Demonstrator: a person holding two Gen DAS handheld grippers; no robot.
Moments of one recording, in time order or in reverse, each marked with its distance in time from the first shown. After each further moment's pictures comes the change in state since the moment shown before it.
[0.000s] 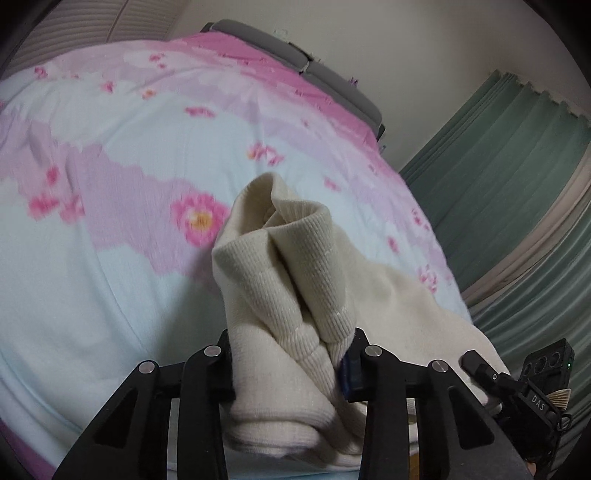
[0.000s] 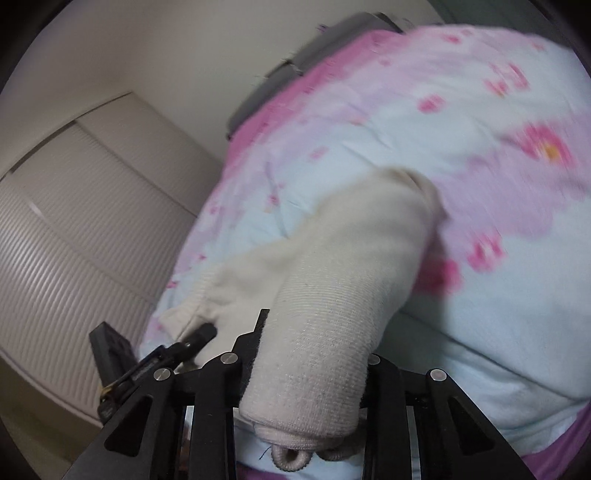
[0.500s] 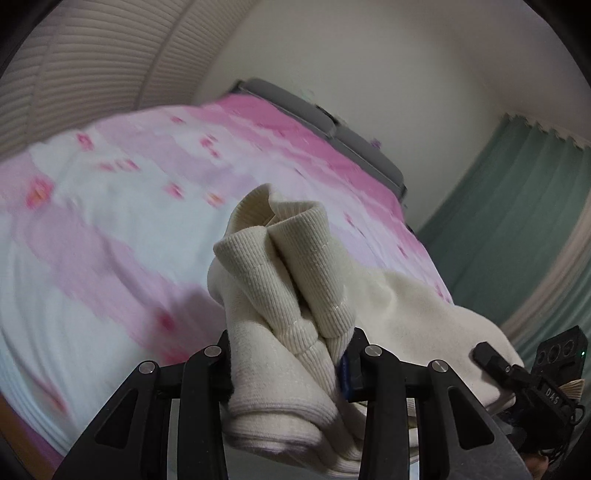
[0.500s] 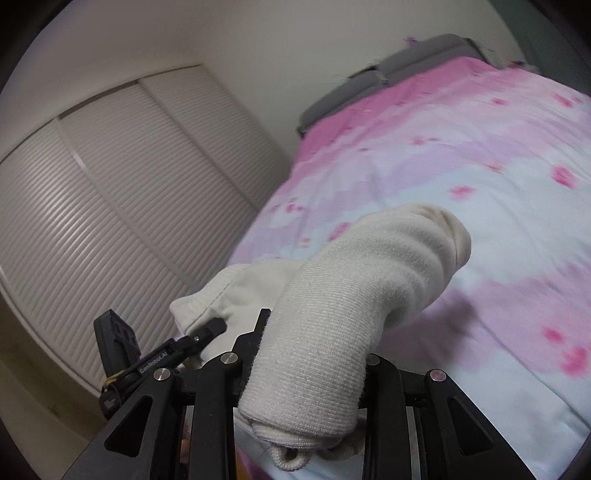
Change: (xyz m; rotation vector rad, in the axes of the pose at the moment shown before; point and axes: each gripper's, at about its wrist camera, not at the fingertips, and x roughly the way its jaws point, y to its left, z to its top) left arm -0.116 0.113 0.133 -0.015 -0.218 0.101; right arm 0.080 0.178 0.032 -0.211 0.006 0.149
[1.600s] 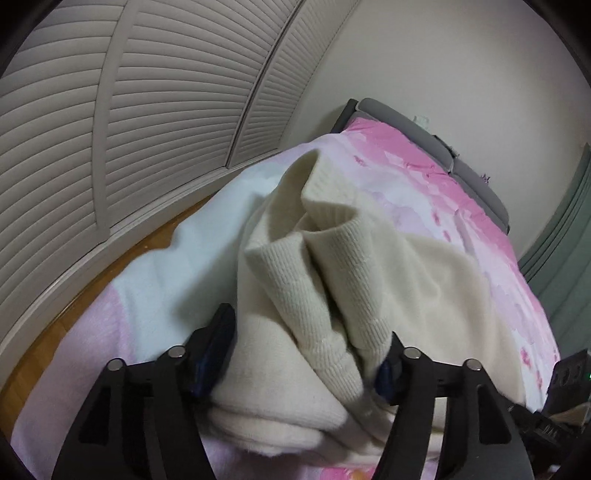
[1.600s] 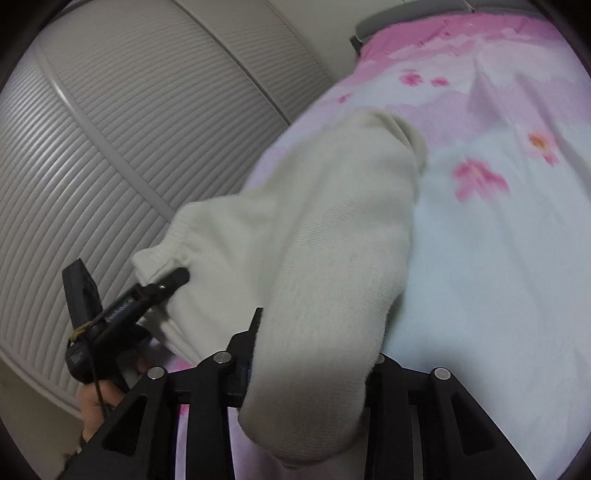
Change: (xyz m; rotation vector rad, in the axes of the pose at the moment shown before) left arm 0.118 0.443 0.193 -0.042 -0.043 0.285; right arm 0.549 0.150 -0.051 -0.070 0.258 0.032
